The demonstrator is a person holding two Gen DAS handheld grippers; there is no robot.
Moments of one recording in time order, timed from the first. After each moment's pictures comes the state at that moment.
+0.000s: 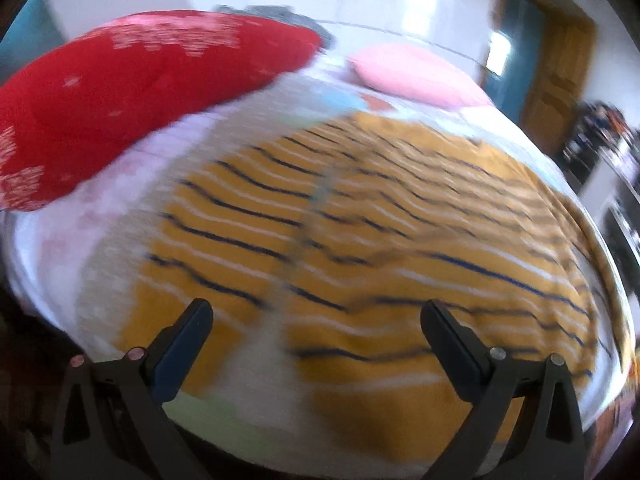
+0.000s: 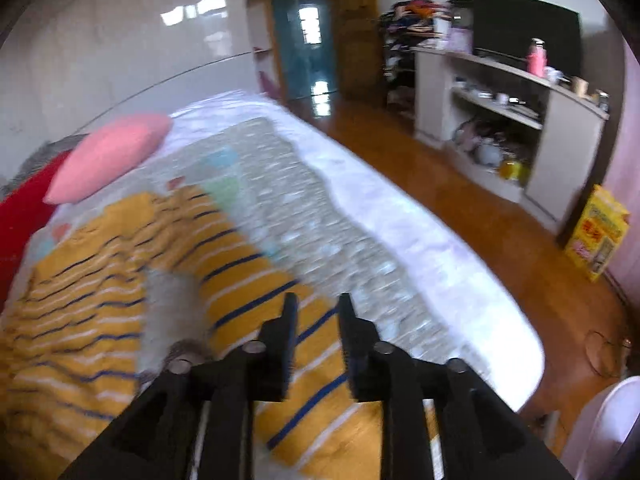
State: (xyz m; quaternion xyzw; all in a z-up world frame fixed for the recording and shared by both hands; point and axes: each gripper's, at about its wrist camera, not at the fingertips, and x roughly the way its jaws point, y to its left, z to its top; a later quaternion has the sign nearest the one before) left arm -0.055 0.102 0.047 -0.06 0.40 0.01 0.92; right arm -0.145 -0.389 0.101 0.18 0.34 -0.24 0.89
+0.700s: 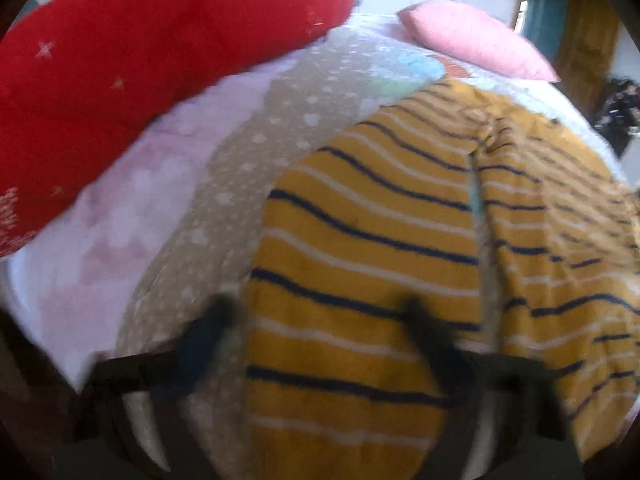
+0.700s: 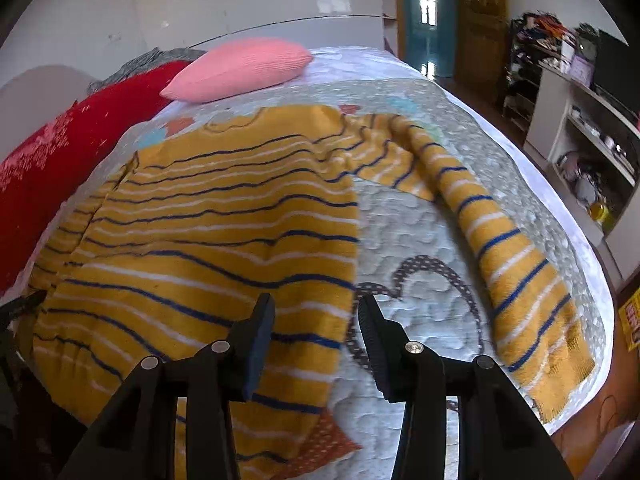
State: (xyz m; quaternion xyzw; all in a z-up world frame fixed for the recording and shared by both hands) left arm 0.040 0.186 0.006 -0.02 0.48 0.01 0.88; right arm -0.089 -0.251 0.078 0.10 0.40 -0.08 0.91
